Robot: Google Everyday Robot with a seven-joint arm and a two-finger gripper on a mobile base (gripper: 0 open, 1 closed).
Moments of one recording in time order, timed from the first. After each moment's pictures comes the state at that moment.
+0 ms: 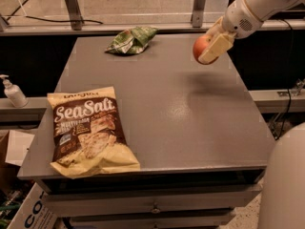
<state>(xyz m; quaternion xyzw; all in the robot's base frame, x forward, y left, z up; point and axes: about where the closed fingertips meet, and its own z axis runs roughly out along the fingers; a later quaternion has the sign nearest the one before) 0.670 -0.172 0.915 -0.60 0.74 0.14 0.28</state>
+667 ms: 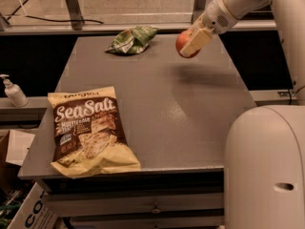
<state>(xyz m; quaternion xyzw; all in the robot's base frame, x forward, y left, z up) 0.719 -0.130 0.905 -0.59 0.73 0.17 0.30</state>
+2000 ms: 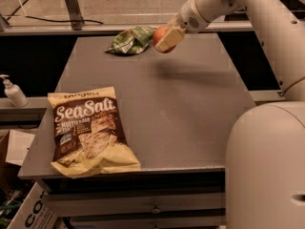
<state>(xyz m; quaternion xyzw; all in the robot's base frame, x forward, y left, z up) 0.751 -0.058 0.908 -0.56 0.72 0.17 0.36</state>
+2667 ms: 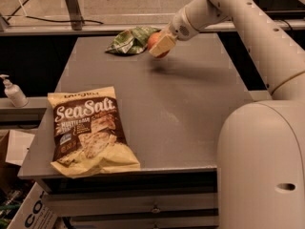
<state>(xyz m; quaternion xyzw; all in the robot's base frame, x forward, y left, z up) 0.773 -0.037 0.877 -0.55 0.73 0.17 0.36</state>
